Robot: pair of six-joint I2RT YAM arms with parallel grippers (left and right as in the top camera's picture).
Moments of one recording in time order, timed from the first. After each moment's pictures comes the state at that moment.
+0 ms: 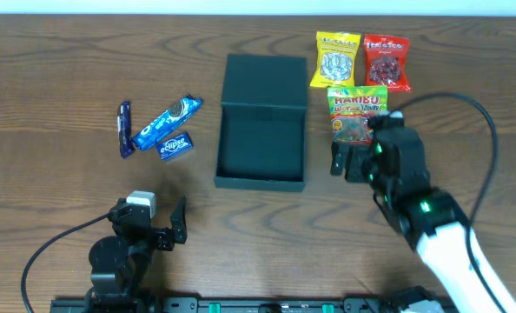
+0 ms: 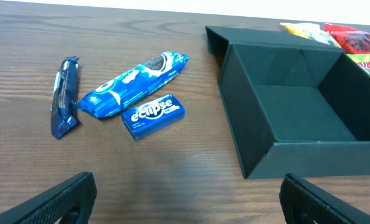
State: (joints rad) left arm -0.01 0.01 0.14 -0.50 0.20 -0.06; right arm 0.29 1.12 0.77 -0.43 0.08 0.33
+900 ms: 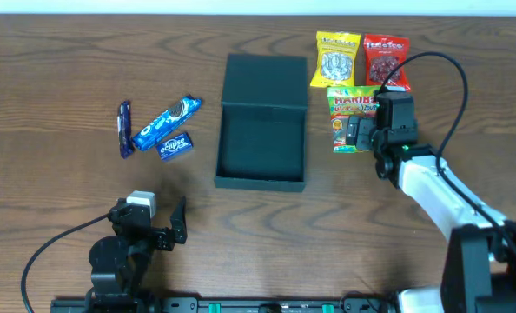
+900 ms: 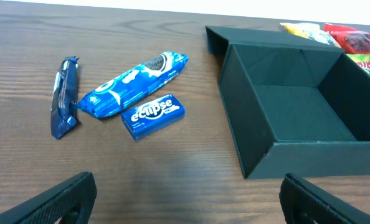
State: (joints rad) left arm -0.01 0.01 0.14 -0.50 0.20 -0.06; right arm 0.12 1.61 0.85 -0.12 0.19 0.17
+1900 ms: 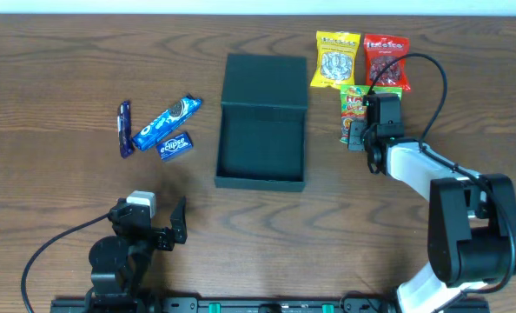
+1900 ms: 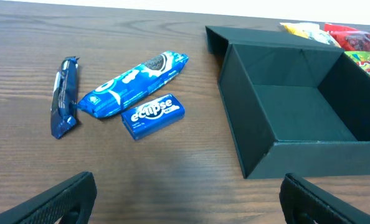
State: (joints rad) left arm -0.01 0.01 0.14 -0.50 0.20 -0.06; right arm 0.11 1.82 0.90 -0.06 0.14 0.16
